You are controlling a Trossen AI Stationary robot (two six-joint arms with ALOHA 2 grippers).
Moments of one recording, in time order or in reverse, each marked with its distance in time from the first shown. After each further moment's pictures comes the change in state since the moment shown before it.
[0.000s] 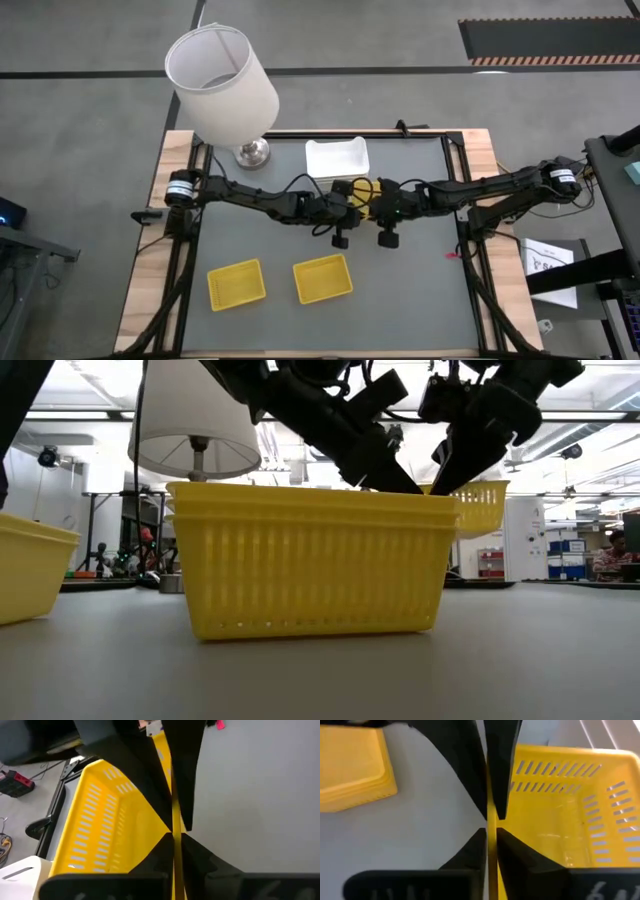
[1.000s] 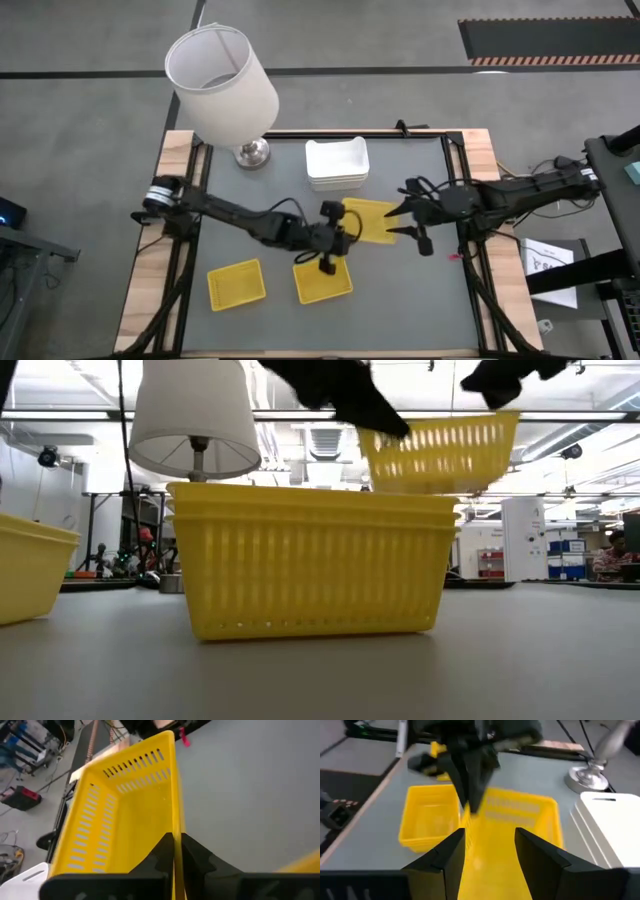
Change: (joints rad) left arm -0.204 -0.127 -0.009 -0.137 -0.159 -0.043; right arm 0.177 -0.442 -0.111 0.127 0.002 -0.068
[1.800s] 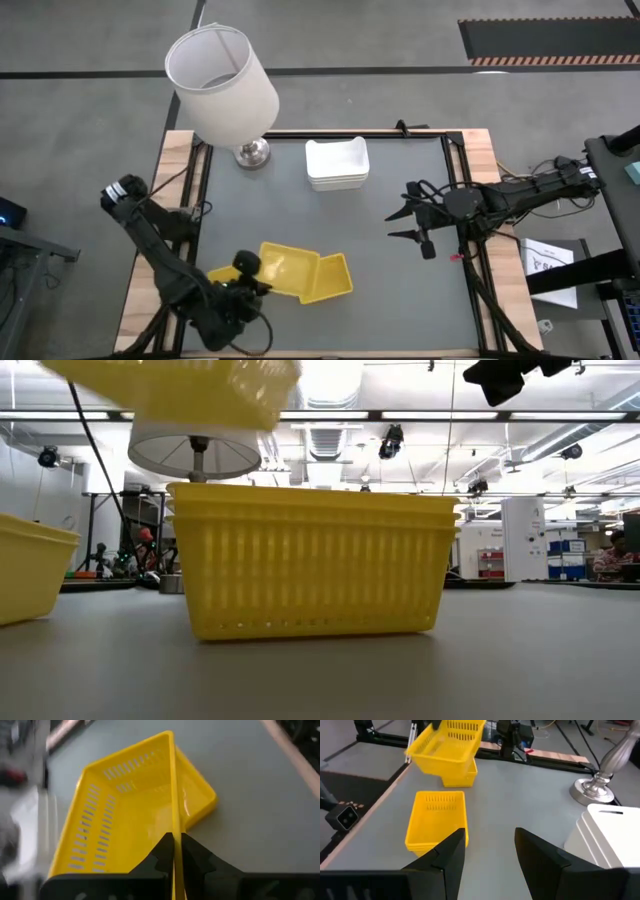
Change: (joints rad) left arm -0.633 -0.264 0.013 -0.845 -0.346 -0.595; right arm 0.037 -0.022 -0.038 0.071 0.000 -0.036
